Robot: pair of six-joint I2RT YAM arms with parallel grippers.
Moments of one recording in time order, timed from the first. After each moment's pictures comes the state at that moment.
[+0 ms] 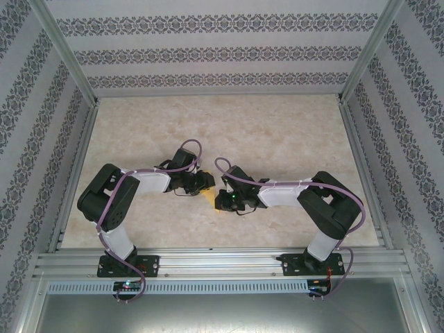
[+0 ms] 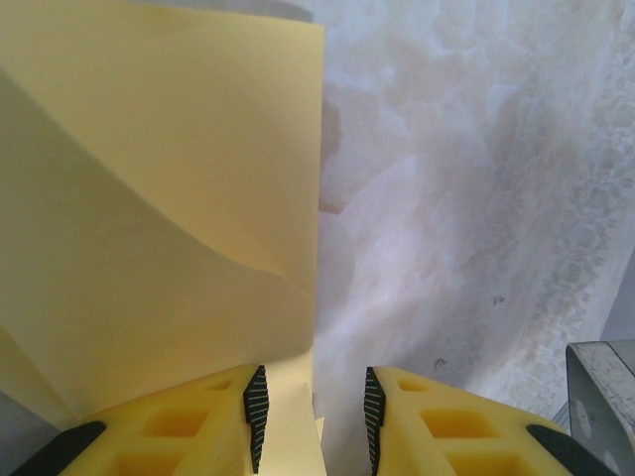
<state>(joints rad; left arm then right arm) -0.48 1.76 0.81 -0.02 0.49 -0.89 0.82 1.70 0.77 -0.07 -0.35 0.87</state>
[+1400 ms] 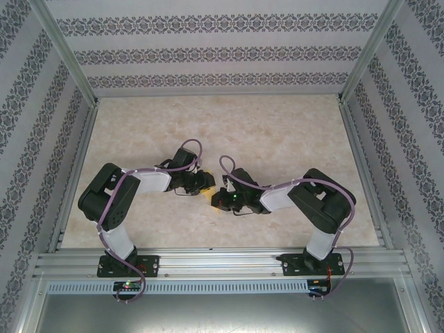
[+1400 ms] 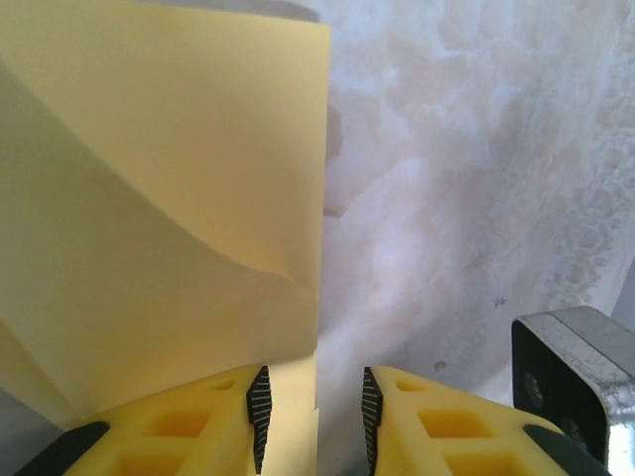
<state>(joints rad) -0.48 1.76 0.83 -0.03 0.49 -0.89 0.79 1.76 0.63 0.37 -0.47 1.05</state>
